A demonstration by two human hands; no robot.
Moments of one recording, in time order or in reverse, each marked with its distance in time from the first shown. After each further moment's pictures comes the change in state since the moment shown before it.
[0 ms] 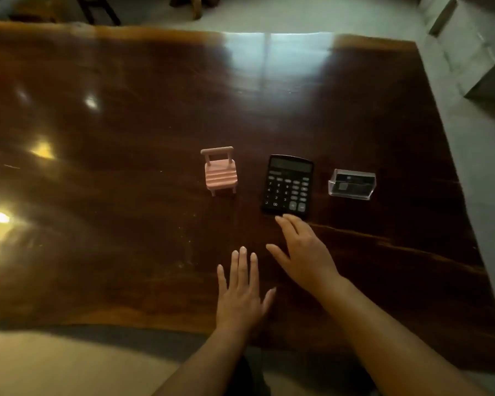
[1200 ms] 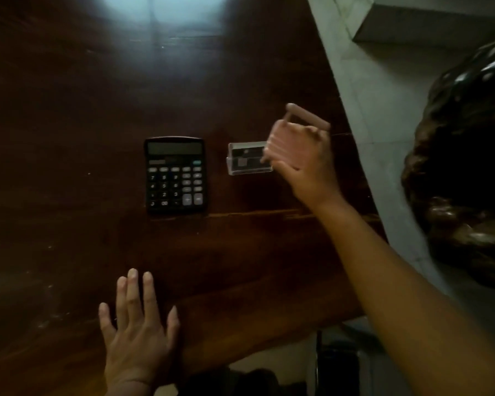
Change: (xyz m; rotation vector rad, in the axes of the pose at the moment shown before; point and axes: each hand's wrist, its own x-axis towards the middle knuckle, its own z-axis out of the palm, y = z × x) left_hand 0.009 0.002 0.002 0.005 0.060 -0.004; right_hand 0.043 0.172 -0.103 0.318 0.449 0.368
